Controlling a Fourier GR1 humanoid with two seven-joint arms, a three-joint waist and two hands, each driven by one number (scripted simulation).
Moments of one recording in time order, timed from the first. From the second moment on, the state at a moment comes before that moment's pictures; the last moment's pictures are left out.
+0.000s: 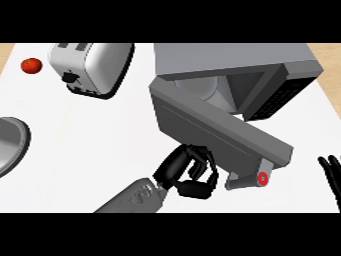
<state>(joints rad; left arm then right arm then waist) -0.52 0.01 -0.87 -0.92 0.25 0.30 -0.45 0.38 -0.19 -0.12 -1.87 -0.16 0.44 -0.55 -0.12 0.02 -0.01</state>
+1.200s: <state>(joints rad) -0.80 0.00 -0.88 -0.88 0.71 0.71 -0.45 0.22 -0.39 -0.26 -2.05 -0.20 0.46 -0.40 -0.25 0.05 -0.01</state>
